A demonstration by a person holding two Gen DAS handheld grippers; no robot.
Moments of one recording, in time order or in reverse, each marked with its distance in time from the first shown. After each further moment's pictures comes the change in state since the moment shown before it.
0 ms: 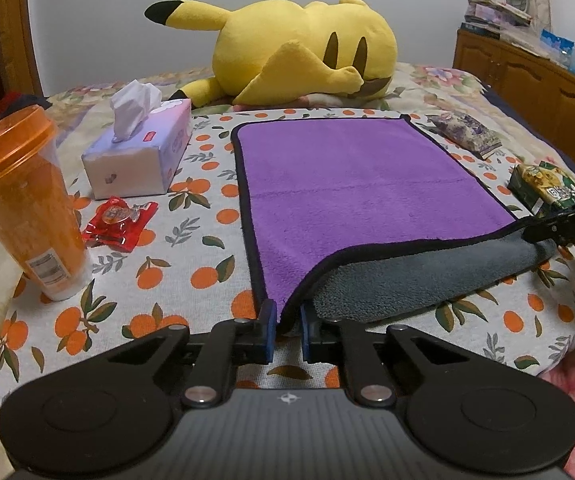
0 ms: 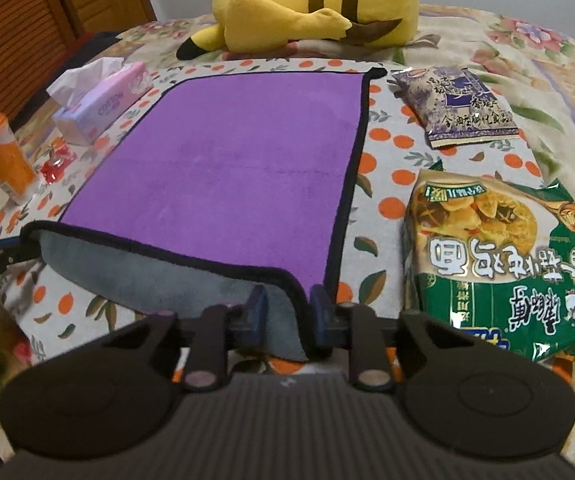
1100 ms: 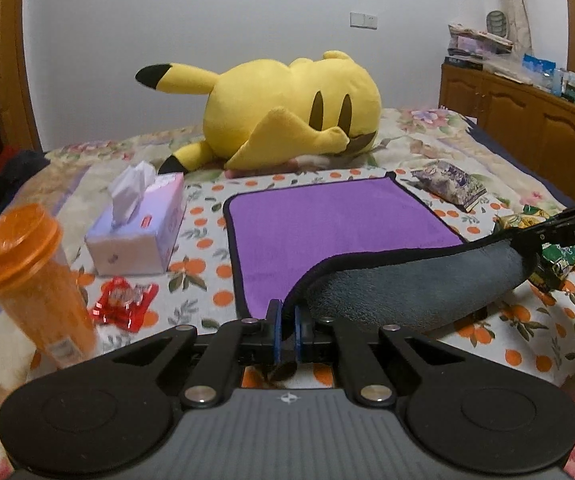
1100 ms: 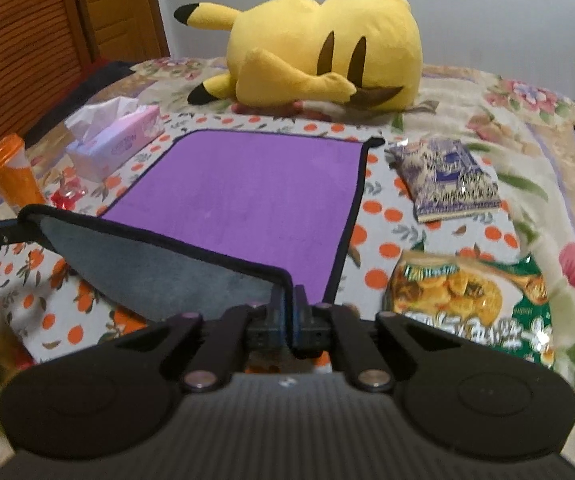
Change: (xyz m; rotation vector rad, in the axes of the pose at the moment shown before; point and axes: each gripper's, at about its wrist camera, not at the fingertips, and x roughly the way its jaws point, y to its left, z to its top) left arm -0.025 -0.009 0.038 0.047 -0.142 -0.008; right arm -0.029 0.001 0.022 -0.079 -0.142 -0.015
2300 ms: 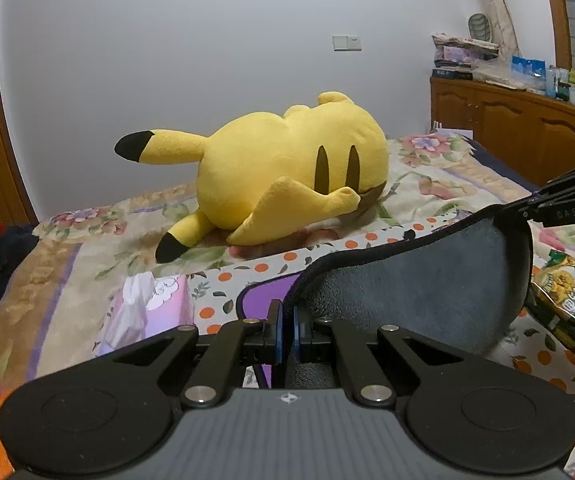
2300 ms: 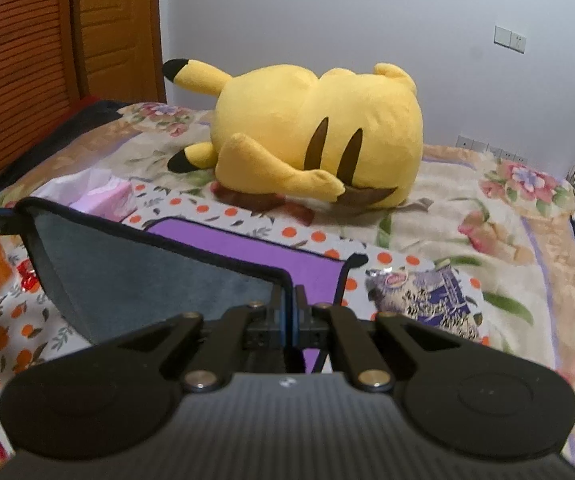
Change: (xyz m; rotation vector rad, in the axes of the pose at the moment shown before) left arm 0.041 0.019 0.088 0.103 -0.078 0.006; right arm 0.020 -0.008 0.093 -0.092 -0.136 -0.058
